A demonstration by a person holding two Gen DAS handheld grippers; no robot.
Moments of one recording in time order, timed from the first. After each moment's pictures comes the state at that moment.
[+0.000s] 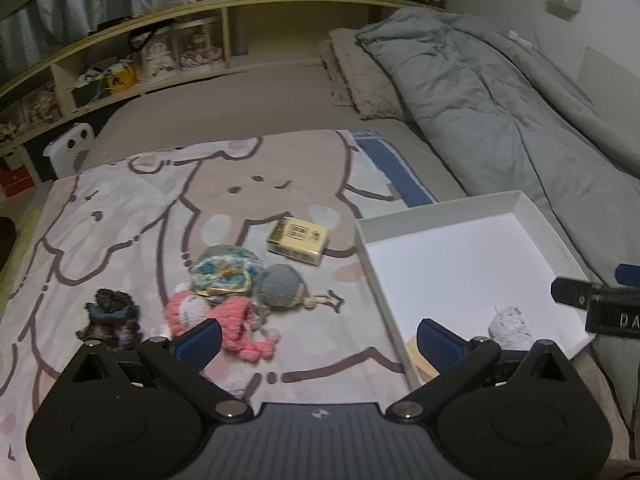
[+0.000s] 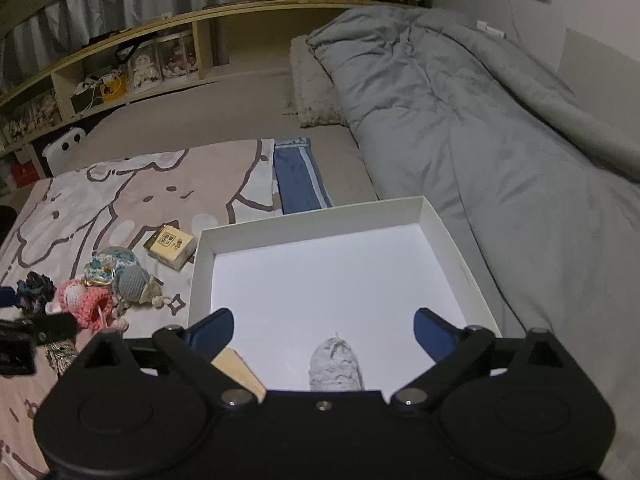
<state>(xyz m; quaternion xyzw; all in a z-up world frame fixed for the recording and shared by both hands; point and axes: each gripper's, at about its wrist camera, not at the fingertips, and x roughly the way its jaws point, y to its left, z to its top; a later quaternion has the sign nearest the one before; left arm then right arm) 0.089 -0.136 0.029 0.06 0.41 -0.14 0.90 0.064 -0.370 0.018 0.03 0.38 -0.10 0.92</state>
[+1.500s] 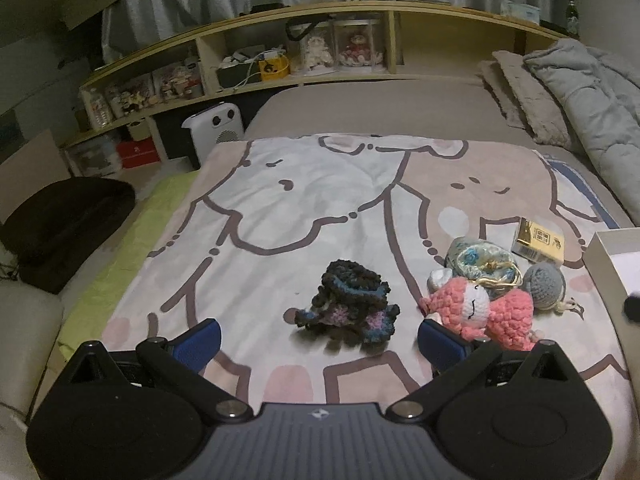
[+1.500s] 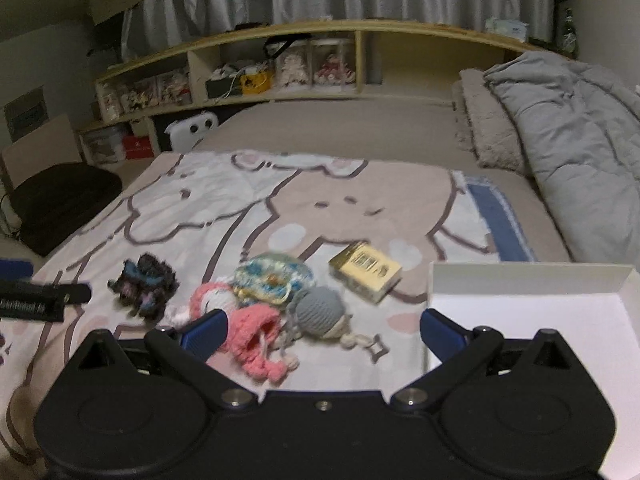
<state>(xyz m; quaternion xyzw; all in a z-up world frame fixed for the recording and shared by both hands) 0.129 0.056 -0.029 0.05 0.37 0.02 0.93 0.127 -0.206 -0.039 0.00 0.34 0.08 0.94</state>
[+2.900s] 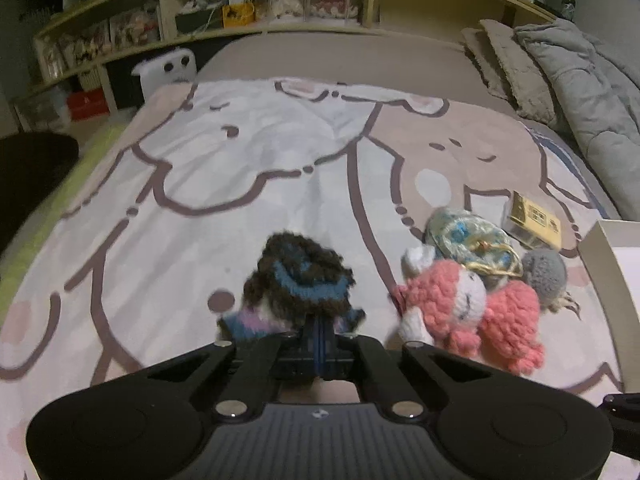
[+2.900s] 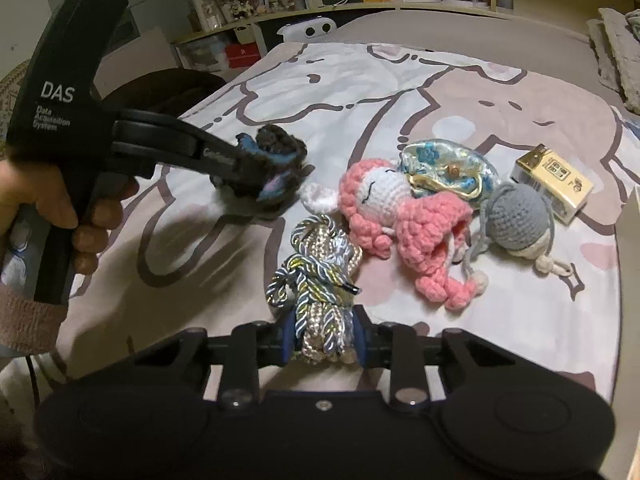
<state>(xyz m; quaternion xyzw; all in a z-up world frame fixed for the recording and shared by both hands) 0.184 0.051 -0.082 0.00 0.44 -0.04 0.90 0.139 -0.122 -0.107 -0.02 0.44 0.24 0.87</state>
